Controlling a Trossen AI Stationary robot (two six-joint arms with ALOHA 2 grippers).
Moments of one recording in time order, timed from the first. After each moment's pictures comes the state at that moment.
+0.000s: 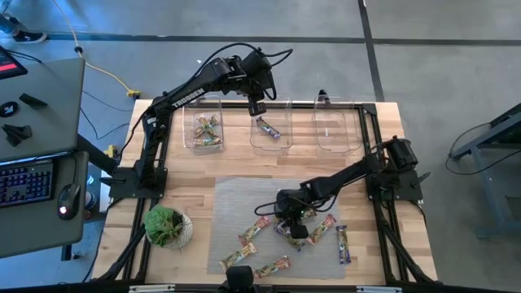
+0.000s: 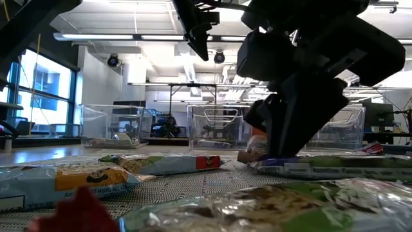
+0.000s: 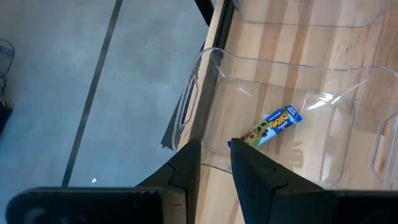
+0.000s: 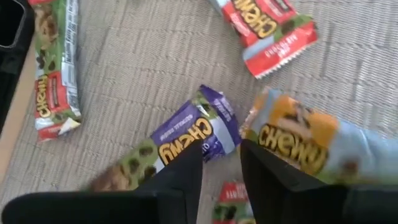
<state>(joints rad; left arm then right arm) 0.46 2.03 2.33 -1.21 -0.21 0.36 0.26 1.86 0.97 -0.09 -0.28 0.20</state>
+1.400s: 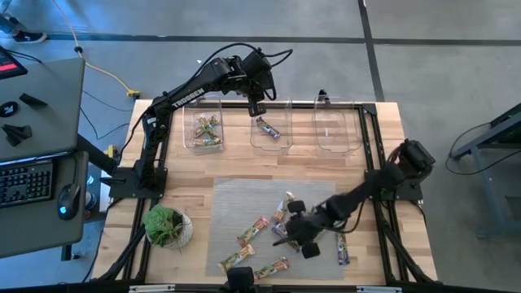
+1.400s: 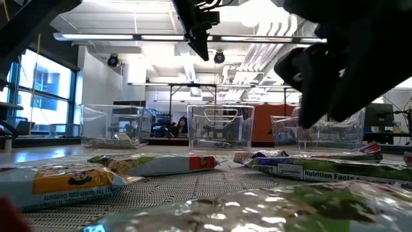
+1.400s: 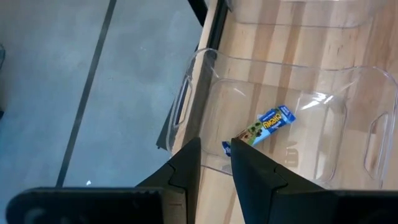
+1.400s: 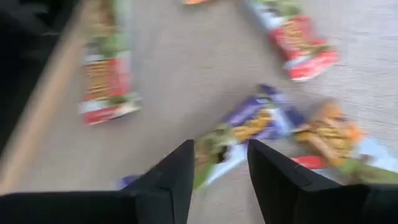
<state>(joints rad) 0.46 2.03 2.33 -1.21 -0.19 0.36 0.52 1.74 0.97 -0.15 0.10 0.27</state>
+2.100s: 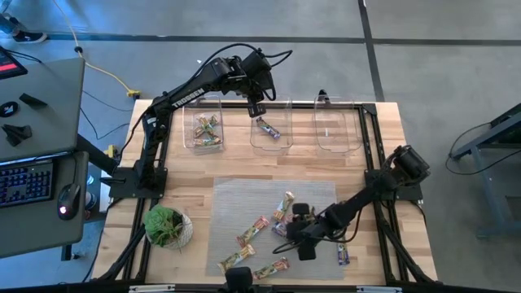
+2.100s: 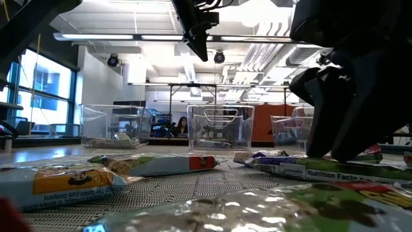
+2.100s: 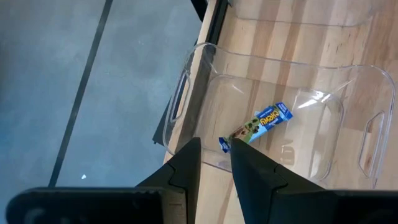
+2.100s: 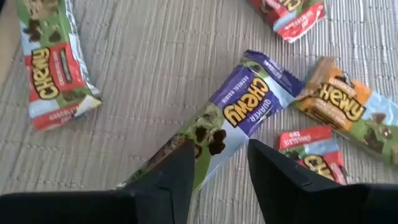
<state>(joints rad) 0.46 2.03 2.33 -1.23 -0.19 0.33 0.58 1.82 0.97 -0.16 0.24 0.45</state>
